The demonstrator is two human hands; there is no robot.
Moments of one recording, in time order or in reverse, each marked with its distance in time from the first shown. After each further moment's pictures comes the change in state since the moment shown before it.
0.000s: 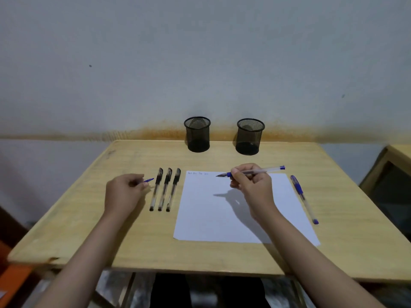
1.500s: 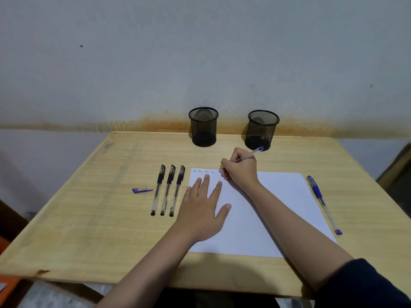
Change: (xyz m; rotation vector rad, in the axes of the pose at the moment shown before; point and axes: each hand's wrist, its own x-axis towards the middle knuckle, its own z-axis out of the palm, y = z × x) left_hand -0.062 0.052 0.103 0.585 -0.631 0.427; right_hand 0.094 0.059 0.042 -0.398 0.004 0.031
